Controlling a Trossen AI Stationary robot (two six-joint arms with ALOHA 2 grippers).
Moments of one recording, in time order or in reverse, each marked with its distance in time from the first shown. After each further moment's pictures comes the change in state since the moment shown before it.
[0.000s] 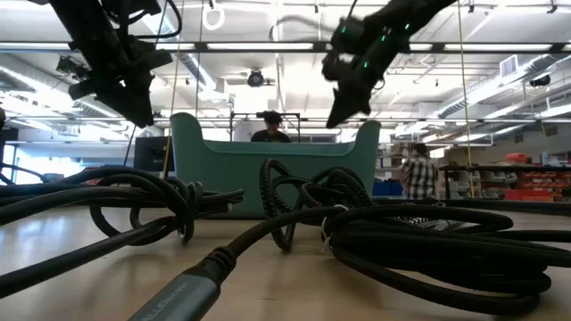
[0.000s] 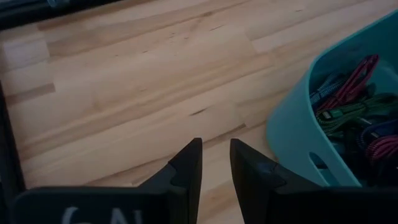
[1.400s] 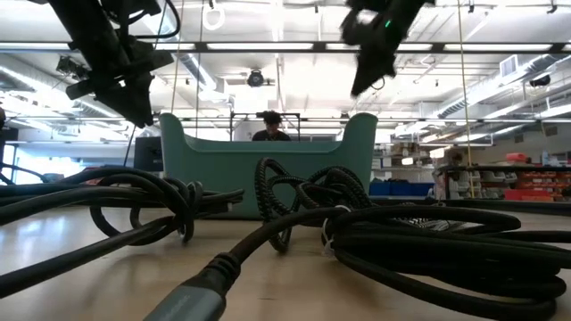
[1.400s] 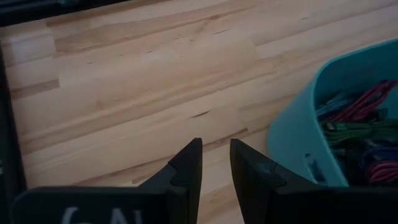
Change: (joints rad) left arm 0.000 0.002 0.001 -0.011 -0.020 -0.046; right arm 0.099 -0.175 0.090 -0.292 0.233 0.096
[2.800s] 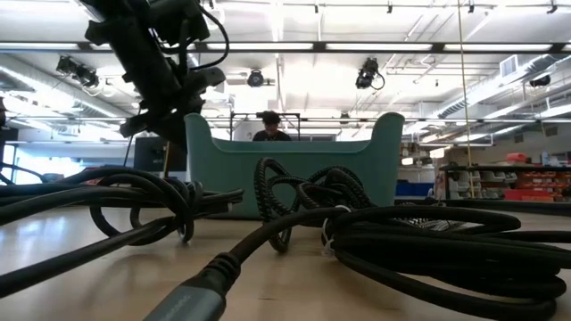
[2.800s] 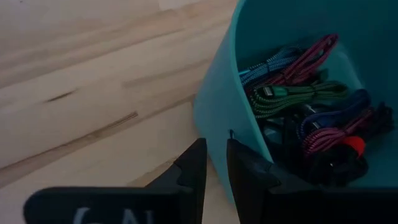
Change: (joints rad) left arm -0.011 0.348 0.000 0.461 0.252 0.014; right arm 0.256 -0.414 0.000 0.243 -0.016 0.093
